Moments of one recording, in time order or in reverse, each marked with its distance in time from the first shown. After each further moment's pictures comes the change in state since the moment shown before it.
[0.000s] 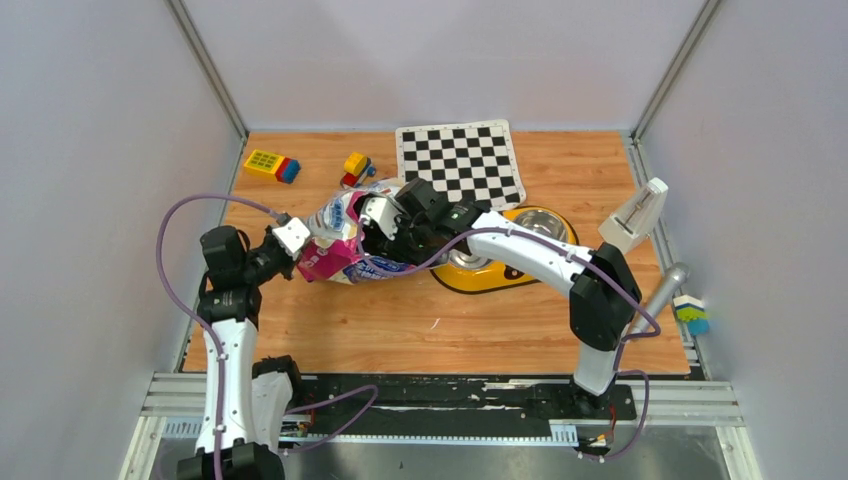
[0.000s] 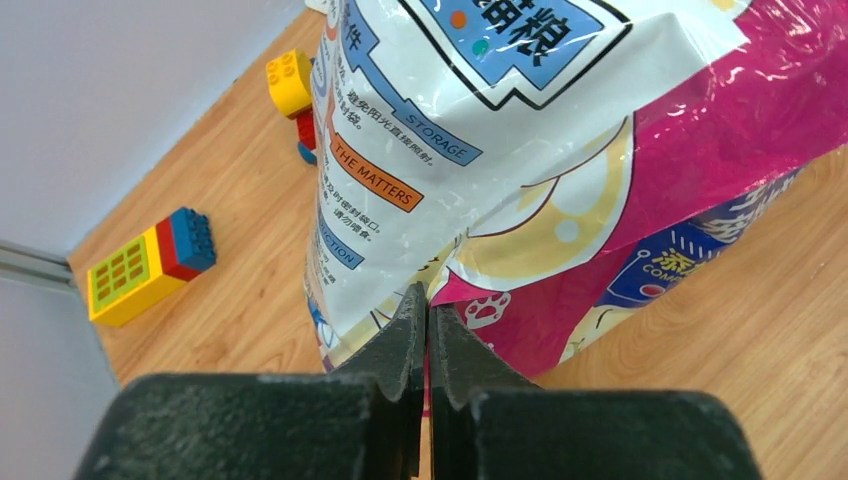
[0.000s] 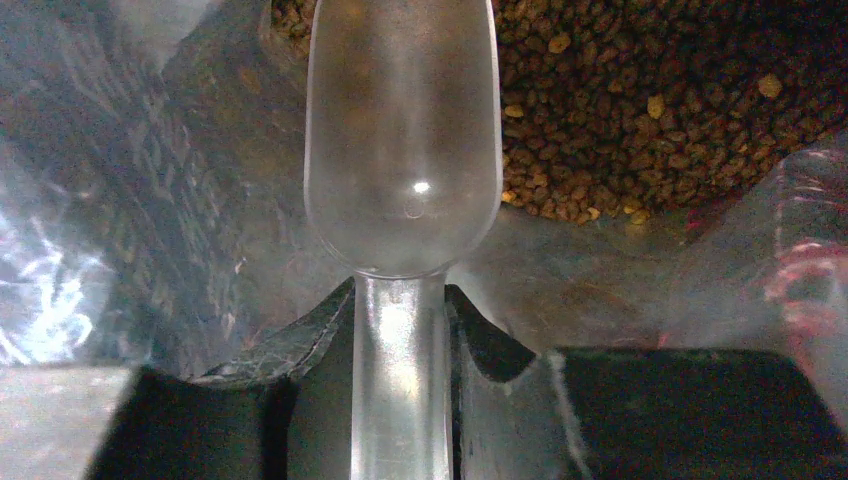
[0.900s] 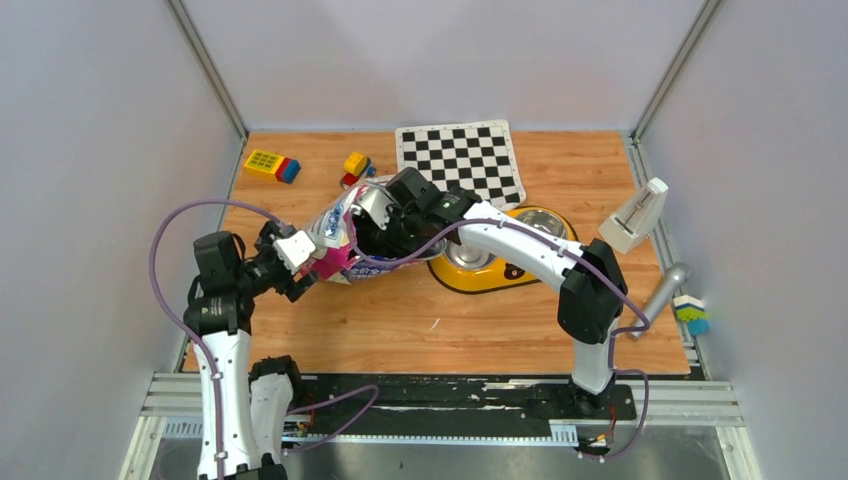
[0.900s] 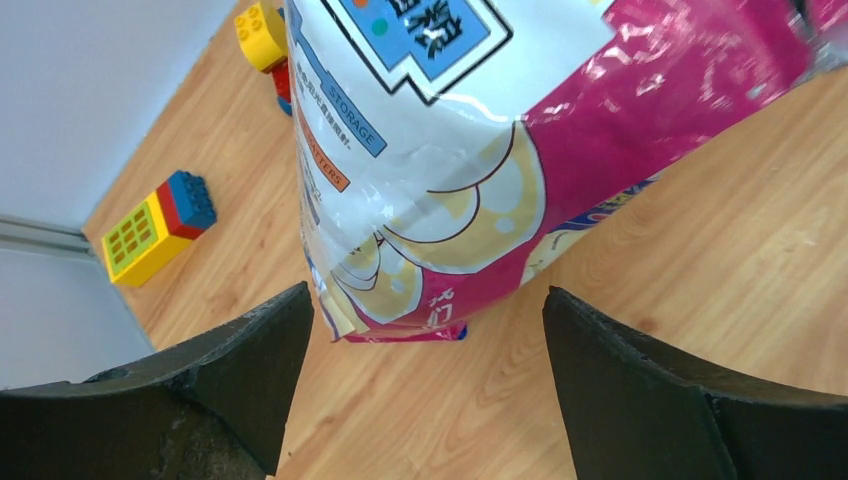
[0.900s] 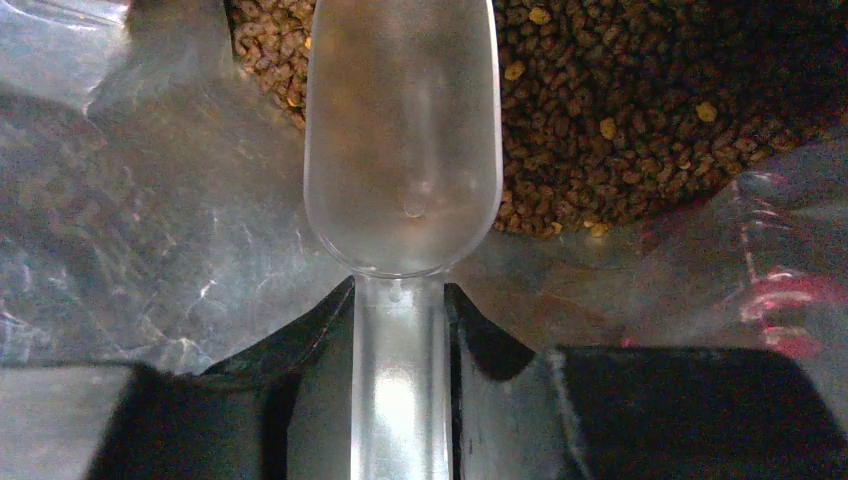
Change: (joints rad) left arm 0.002 -0.027 0.201 -0.454 -0.055 0.204; right arm 0.005 0.071 0.151 -0.069 0.048 -0.013
